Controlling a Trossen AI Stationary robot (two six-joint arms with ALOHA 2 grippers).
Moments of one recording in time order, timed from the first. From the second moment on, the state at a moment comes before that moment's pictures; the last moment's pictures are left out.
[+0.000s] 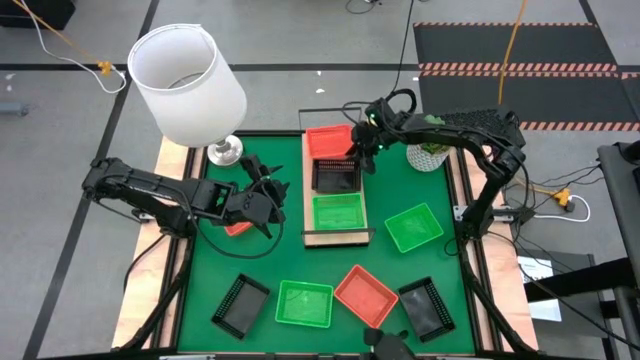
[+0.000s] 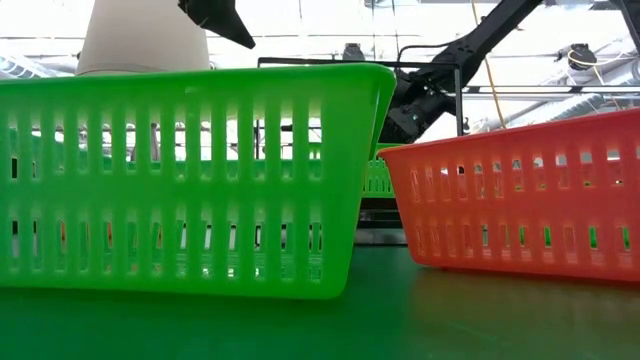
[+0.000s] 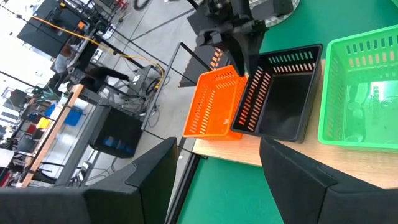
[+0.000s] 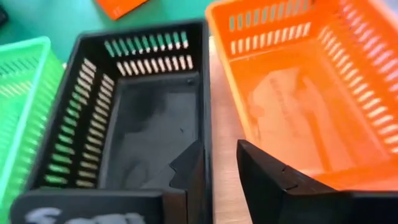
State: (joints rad) left arm -0.20 1.31 1.17 -0.60 -0.91 0.13; right arm -0.72 1.74 1.14 -0.29 -0.57 -0.41
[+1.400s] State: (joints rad) left arm -0.12 1.32 1.17 -0.53 -0.74 0.13; right arm -0.60 1.44 0.59 0.22 -0.23 -0.23
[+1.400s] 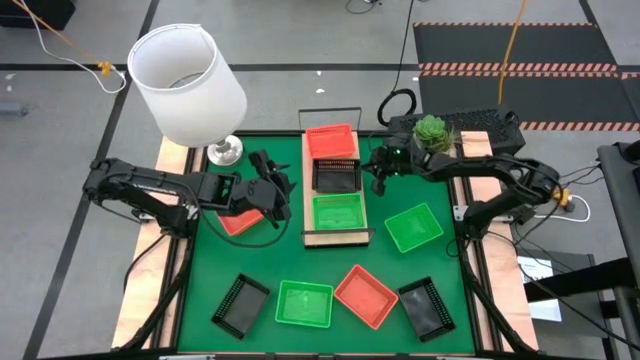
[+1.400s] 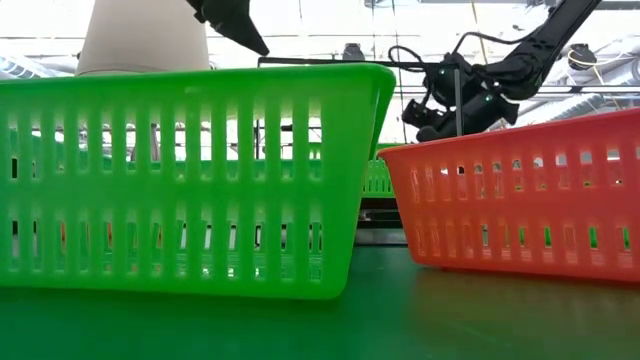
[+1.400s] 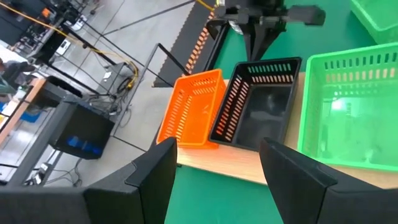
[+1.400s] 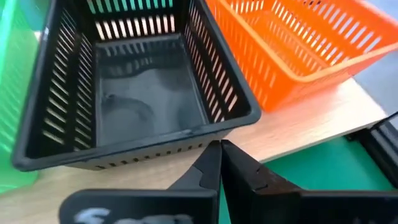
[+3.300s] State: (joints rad) left arm 0.51 1.75 0.92 0.25 -0.32 0.70; right arm -0.60 1.03 0.59 0.00 -0.13 -0.28
